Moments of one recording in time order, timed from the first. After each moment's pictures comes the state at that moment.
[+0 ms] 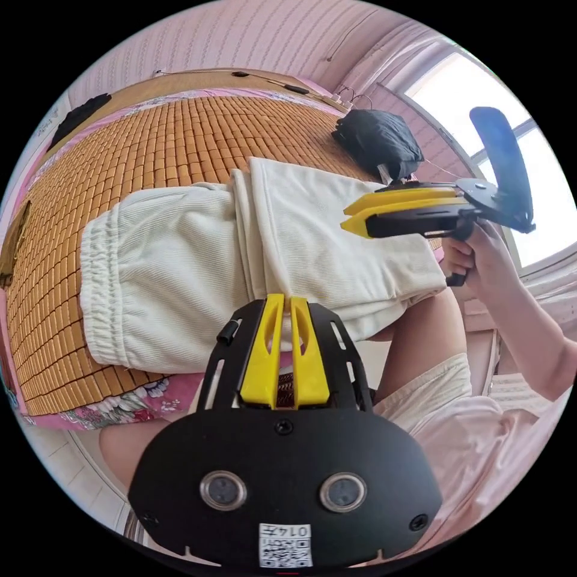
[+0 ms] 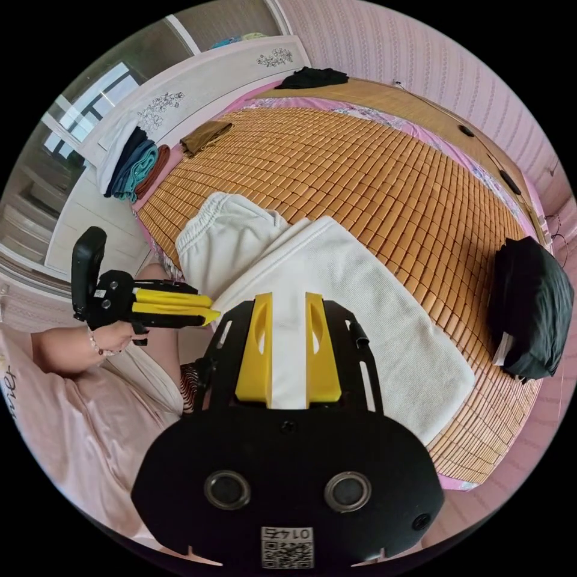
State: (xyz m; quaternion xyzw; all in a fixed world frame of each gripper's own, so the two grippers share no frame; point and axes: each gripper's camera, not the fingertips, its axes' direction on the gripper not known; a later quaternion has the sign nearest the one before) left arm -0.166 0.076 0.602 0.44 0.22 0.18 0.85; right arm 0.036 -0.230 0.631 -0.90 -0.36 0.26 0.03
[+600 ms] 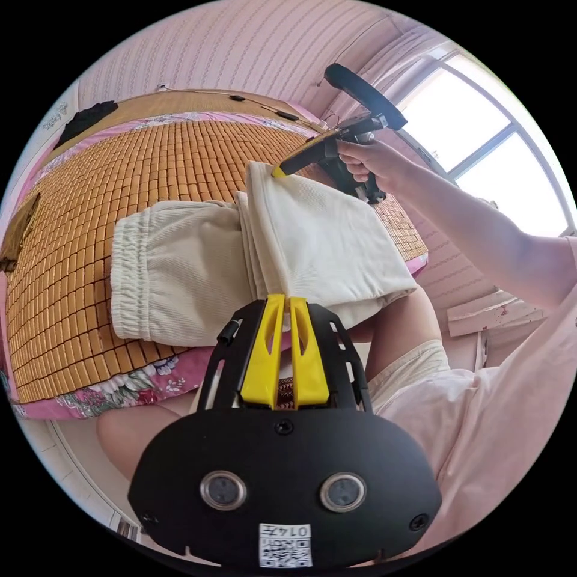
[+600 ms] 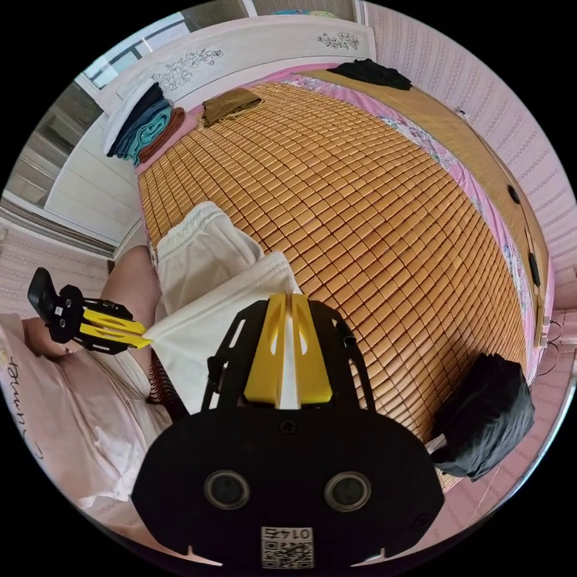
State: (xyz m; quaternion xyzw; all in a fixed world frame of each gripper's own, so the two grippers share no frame) left arm -0.196 0.117 0.605 0.48 0.25 0.18 0.82; right arm -0.083 -0.087 0.699 -0.85 -0.49 0.20 0.02
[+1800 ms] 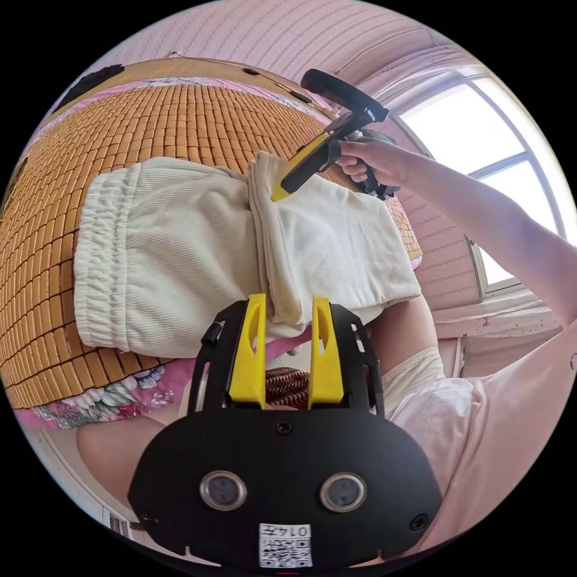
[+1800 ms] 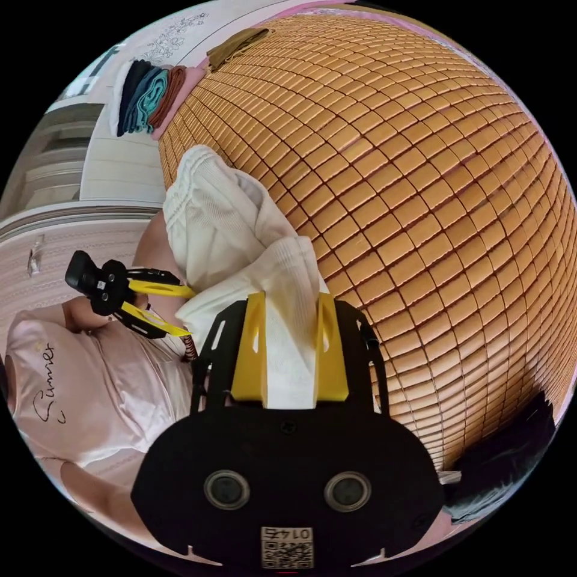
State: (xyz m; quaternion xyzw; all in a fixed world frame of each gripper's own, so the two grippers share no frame) left arm -0.204 0.061 0.616 0.42 0.31 0.19 0.83; right arm -0.121 -0.019 0.662 -0.78 -0.53 0.26 -0.20
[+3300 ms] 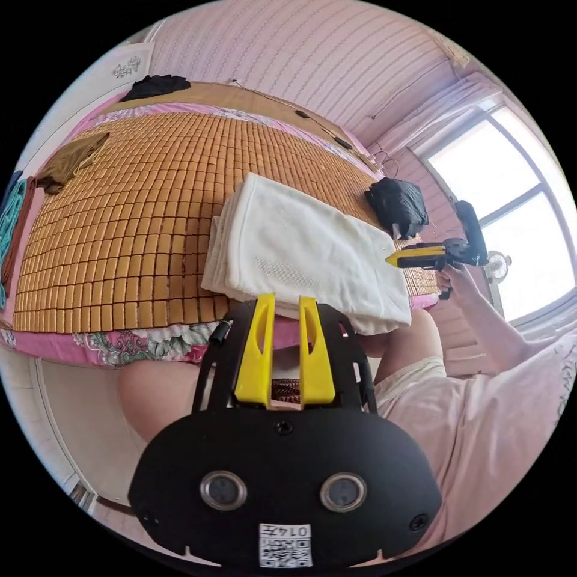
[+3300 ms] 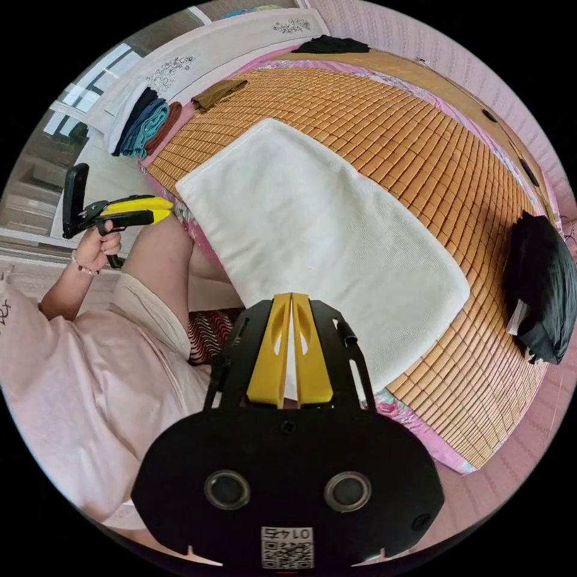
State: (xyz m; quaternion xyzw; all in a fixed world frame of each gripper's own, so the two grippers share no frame) left arm -0.246 0.169 0.627 0.49 0.29 0.09 0.82; right arm 0.017 -0.202 0.721 -0.88 -0.41 0.23 -0.04
